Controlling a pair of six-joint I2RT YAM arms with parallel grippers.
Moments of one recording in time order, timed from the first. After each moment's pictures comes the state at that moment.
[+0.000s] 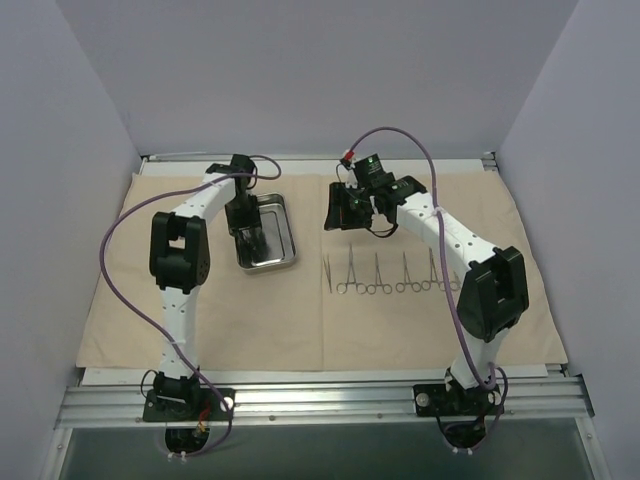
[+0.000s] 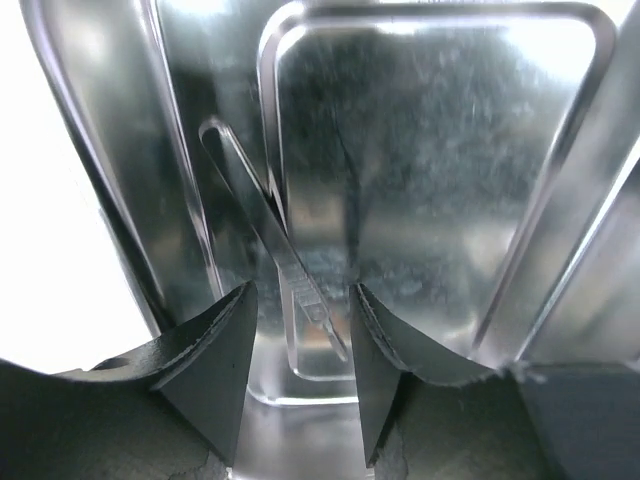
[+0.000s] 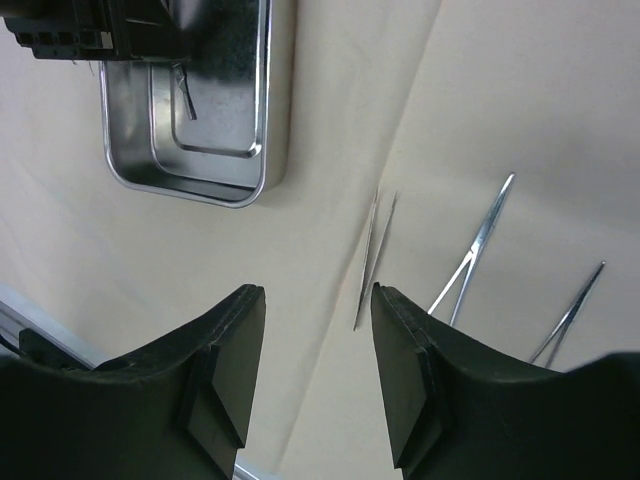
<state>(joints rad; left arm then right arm) -0.23 2.28 1.92 -1.02 -0.03 -0.44 0.52 1.79 1.56 -0.64 -0.21 0.42</state>
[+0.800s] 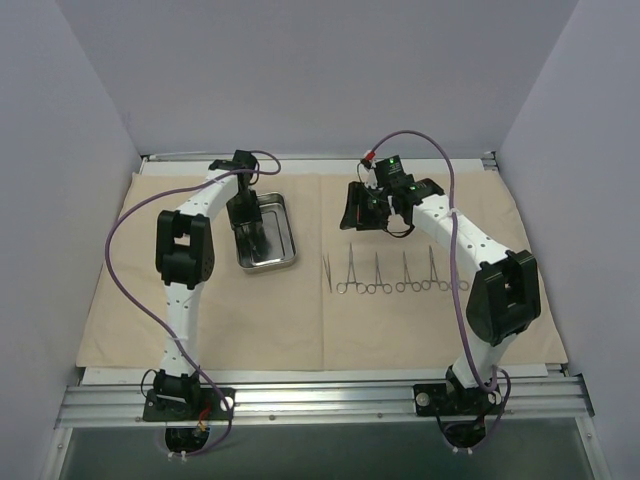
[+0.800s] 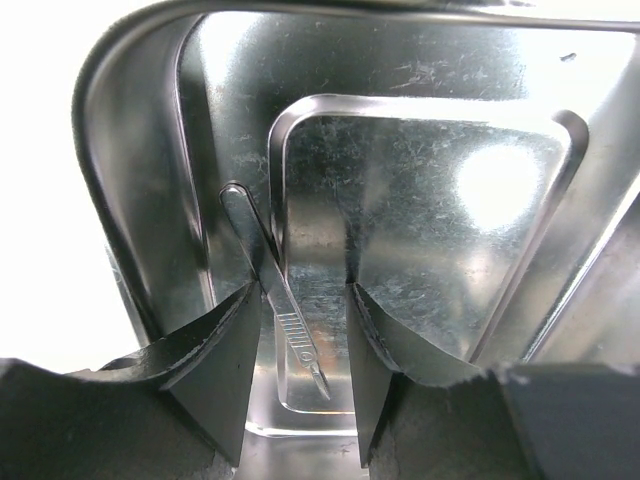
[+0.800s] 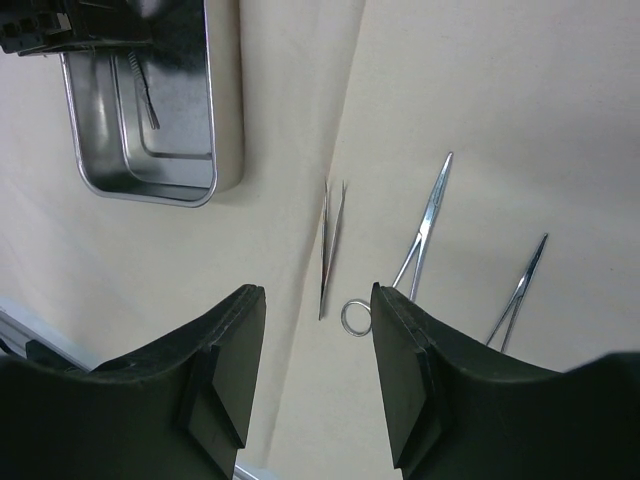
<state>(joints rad) -0.23 2.38 2.06 -1.05 -0.08 -0.49 0.42 1.72 1.45 -0.61 -0.25 0.42</state>
